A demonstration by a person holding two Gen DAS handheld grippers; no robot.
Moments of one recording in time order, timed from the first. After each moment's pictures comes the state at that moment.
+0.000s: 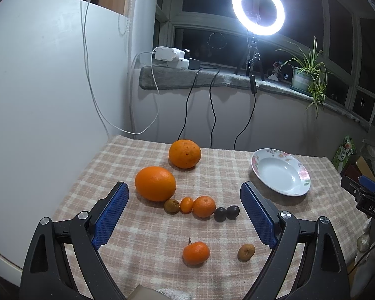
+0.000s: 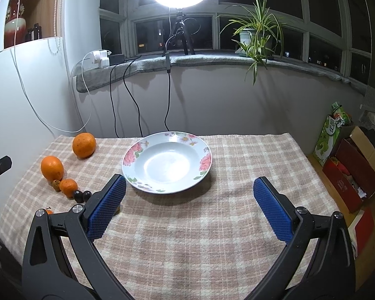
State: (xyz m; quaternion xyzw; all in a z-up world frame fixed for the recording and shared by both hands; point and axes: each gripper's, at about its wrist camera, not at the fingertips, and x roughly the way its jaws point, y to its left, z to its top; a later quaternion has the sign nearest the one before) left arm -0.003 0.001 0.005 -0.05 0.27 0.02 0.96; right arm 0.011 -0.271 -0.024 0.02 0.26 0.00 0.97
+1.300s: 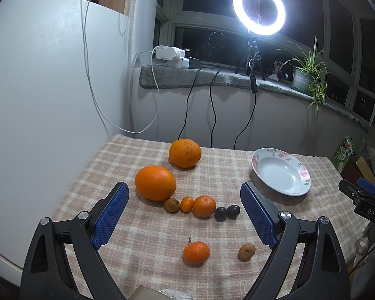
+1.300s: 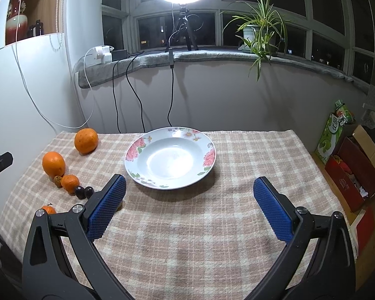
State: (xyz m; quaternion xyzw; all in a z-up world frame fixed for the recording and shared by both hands) left arm -0.003 0.001 0.004 -0.05 0.27 0.02 0.96; right arm 0.012 -0.268 -0.029 0.01 0.27 0.00 0.96
